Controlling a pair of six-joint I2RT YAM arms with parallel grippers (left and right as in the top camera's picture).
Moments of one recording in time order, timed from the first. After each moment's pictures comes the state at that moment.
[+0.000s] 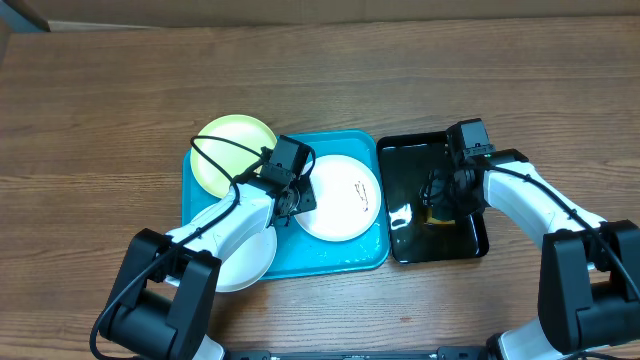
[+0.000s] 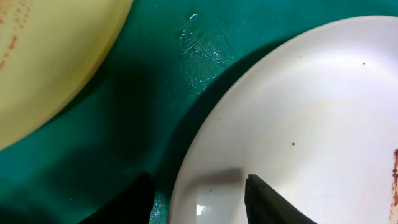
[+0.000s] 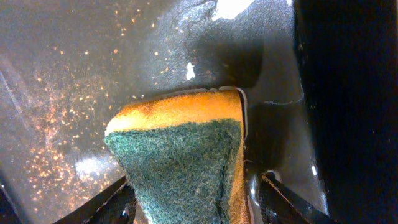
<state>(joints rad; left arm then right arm) -0.43 1.72 0.92 -0.41 -0.01 -0.66 0.17 1.72 0.97 -0.64 -0.04 0.38</state>
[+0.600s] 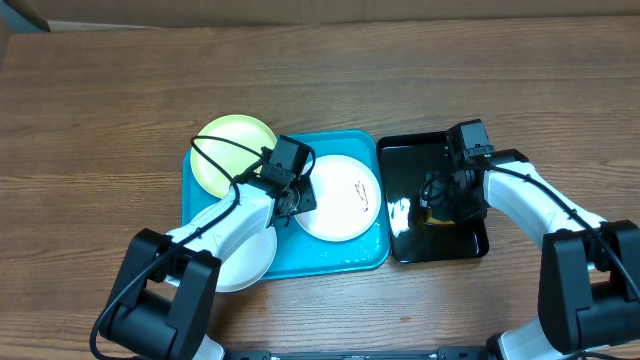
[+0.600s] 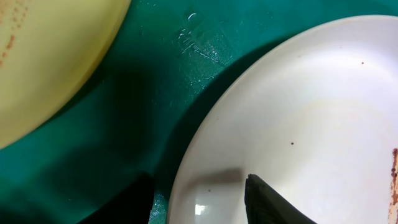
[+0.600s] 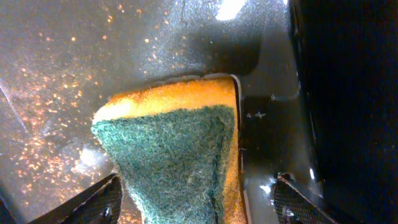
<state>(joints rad) -0.43 1.72 0.92 -0.41 -0.01 -0.66 0.17 1.72 0.97 -0.67 -0.04 0.38</state>
